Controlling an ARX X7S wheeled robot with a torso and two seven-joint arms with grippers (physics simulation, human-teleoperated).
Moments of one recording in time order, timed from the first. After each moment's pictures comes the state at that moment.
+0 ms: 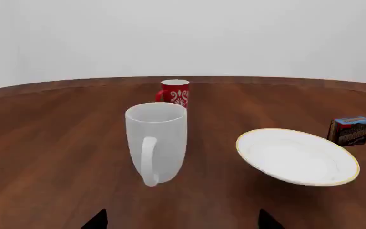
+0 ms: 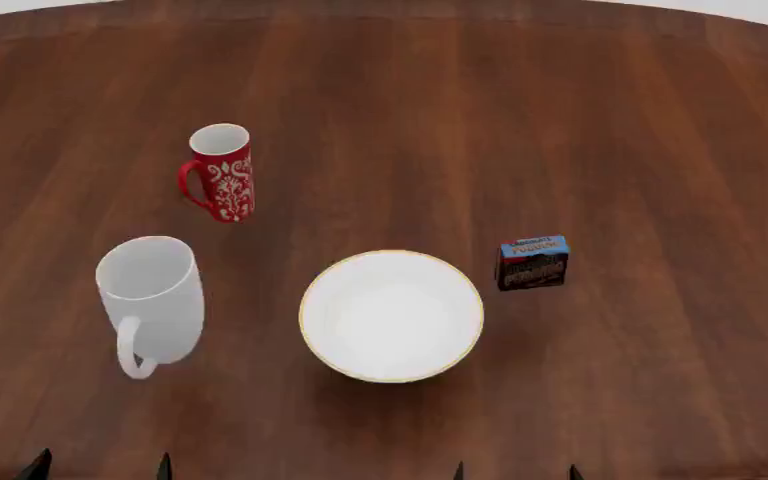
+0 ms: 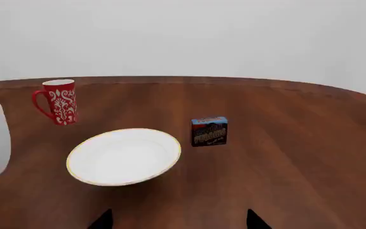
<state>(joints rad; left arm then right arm) 0.00 0.00 0.00 0.00 0.00 0.00 0.00 0.00 0.00 0.00 0.00 0.00 0.00 0.00</state>
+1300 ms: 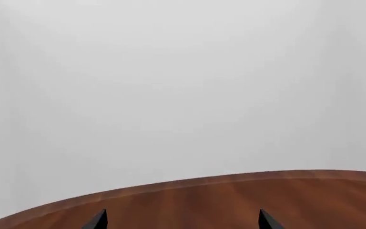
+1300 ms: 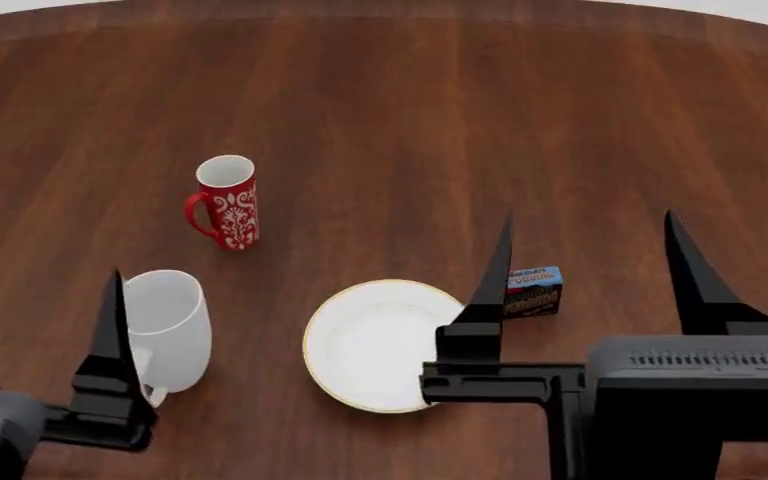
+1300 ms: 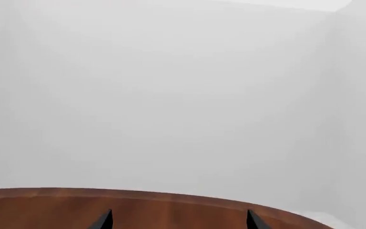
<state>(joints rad) -0.18 -0.16 0.11 0.56 -0.06 -0.36 -0.08 0.28 0.16 -0.04 -0.67 0.08 0.55 0.10</state>
